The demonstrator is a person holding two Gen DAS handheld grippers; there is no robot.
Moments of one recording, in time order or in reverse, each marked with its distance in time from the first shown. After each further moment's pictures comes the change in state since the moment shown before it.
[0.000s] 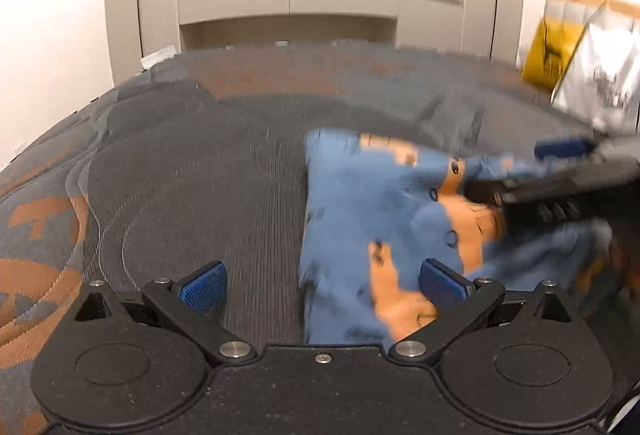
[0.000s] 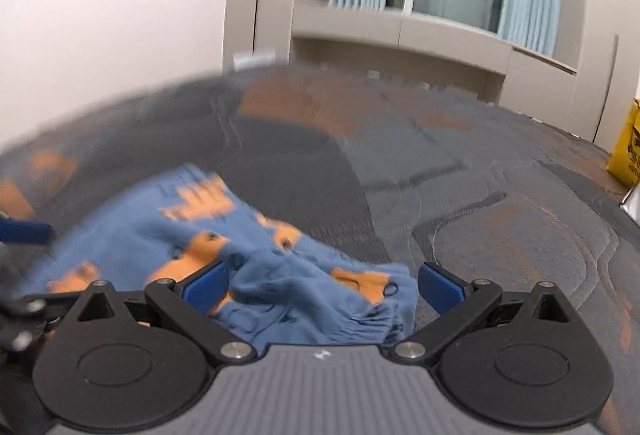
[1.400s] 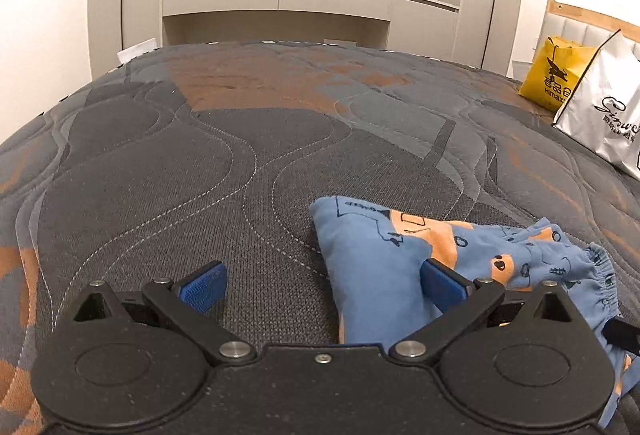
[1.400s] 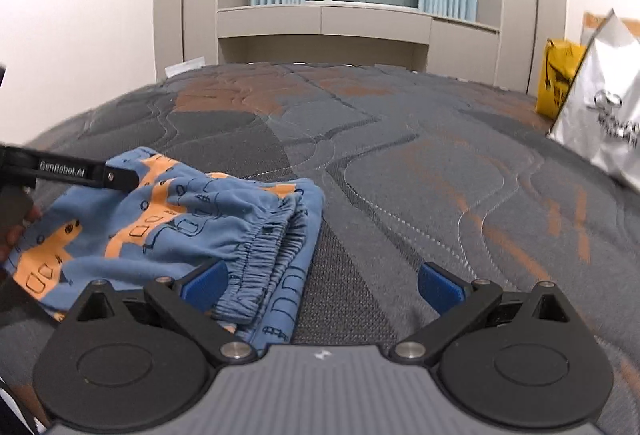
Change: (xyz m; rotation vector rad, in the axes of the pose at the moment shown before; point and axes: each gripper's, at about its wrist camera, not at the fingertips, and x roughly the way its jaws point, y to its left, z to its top) left arm 0.064 0.032 0.058 -0.048 -0.001 -0.083; right arm -0.066 -0.023 -0.058 0.226 -0.016 -0.128
